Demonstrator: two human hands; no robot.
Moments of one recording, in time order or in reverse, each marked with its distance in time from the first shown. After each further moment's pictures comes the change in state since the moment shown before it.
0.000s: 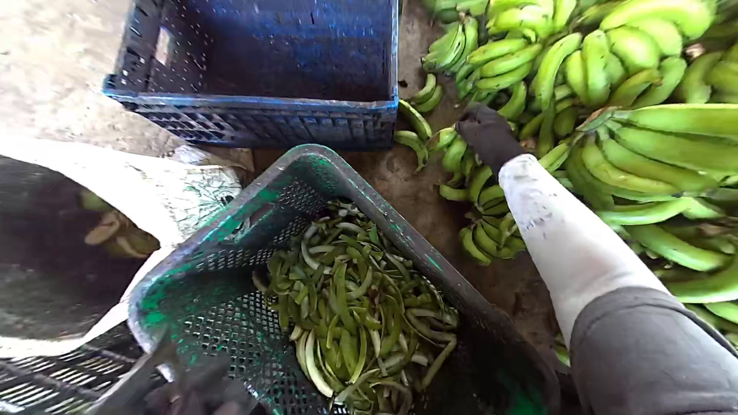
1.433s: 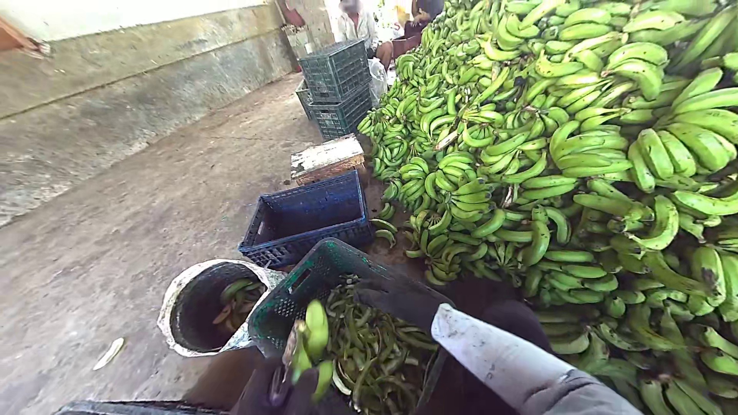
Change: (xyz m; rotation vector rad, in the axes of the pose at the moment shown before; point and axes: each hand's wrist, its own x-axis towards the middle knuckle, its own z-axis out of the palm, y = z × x) left_hand -0.174 0.072 0.011 0.562 0.127 0.416; right_hand -0.399 -0.096 -0.035 0.528 -0.513 -0.417
